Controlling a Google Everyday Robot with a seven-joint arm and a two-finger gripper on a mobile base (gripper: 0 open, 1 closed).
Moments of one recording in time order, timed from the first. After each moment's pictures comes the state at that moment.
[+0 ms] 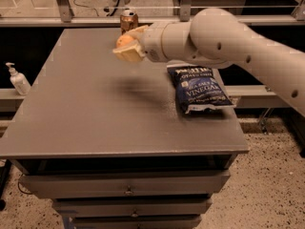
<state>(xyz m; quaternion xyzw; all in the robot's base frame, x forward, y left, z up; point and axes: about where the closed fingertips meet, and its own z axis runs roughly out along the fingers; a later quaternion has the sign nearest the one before) 0.655 0.073 0.938 -0.49 0.64 0.19 0.56</state>
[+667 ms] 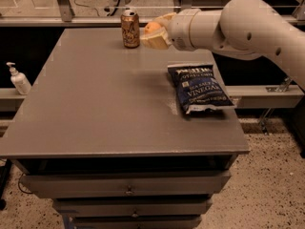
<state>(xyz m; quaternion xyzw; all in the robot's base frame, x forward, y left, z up) 0.685 -0.008 0.961 -0.47 0.65 0.13 0.59</state>
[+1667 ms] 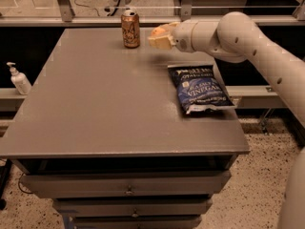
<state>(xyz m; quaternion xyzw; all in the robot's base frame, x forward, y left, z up) 0.780 -0.032 0.905 -0.41 0.67 0.20 0.59</state>
